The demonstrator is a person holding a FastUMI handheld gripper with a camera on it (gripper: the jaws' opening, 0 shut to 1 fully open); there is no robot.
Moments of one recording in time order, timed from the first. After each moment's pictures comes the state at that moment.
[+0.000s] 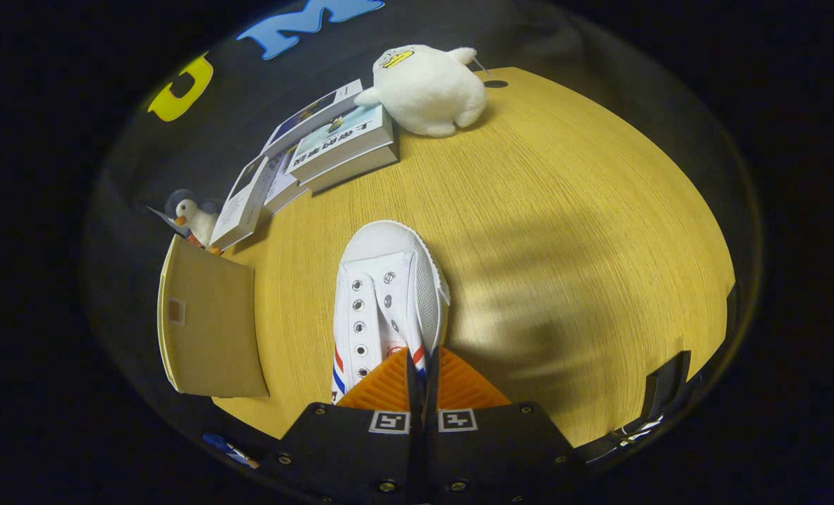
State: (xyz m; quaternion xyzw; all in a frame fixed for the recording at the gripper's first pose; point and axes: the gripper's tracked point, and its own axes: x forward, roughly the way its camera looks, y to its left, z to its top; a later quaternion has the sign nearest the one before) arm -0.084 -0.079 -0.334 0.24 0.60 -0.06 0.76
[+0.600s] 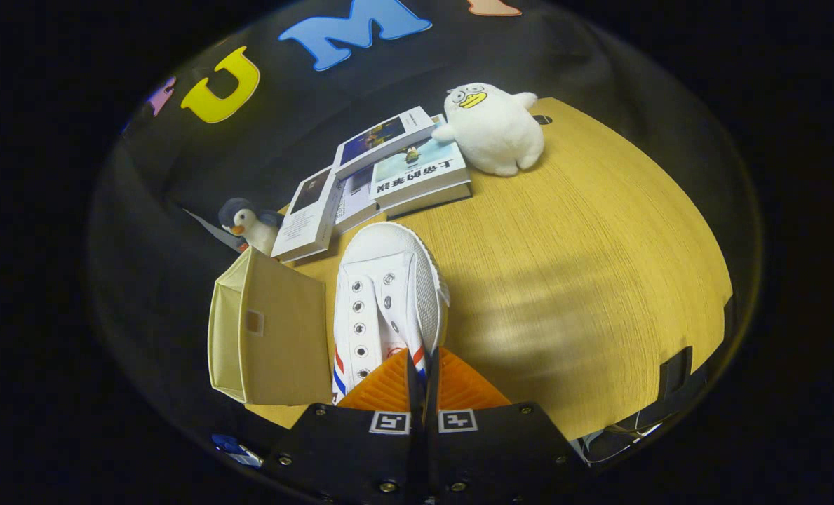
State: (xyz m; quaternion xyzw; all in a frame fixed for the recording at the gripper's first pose) arm -0.048 -0.014 -0.255 0.25 0.56 -0.02 0.79
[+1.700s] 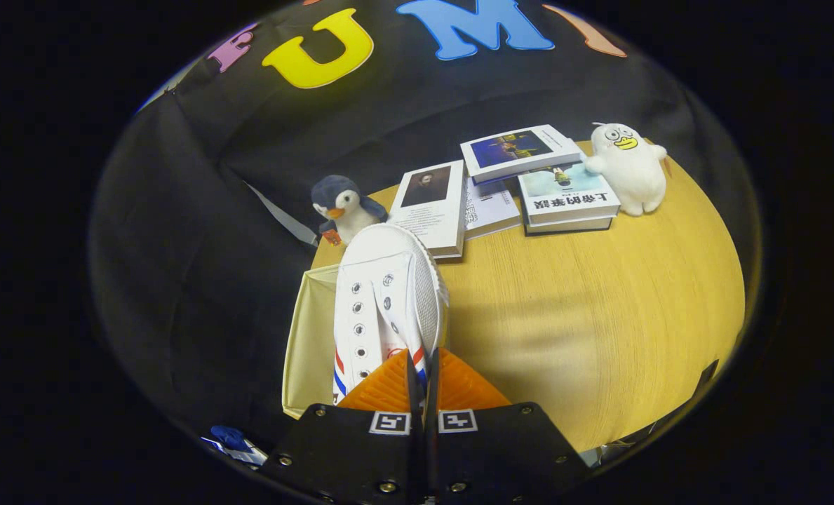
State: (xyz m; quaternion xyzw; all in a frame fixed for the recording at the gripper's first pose) arm 0.025 0.170 -0.204 0.21 0.54 0.07 0.81
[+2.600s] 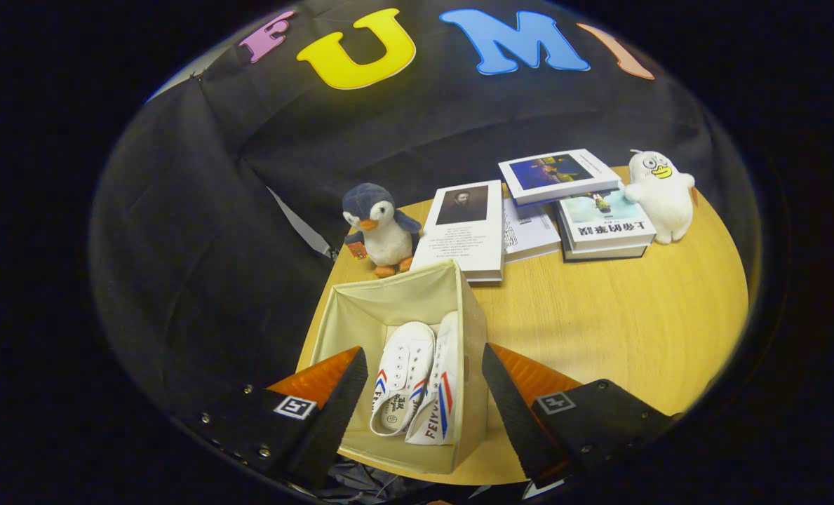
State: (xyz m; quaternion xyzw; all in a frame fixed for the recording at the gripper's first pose) arm 0.060 0.203 -0.181 0.18 0.48 0.09 0.86
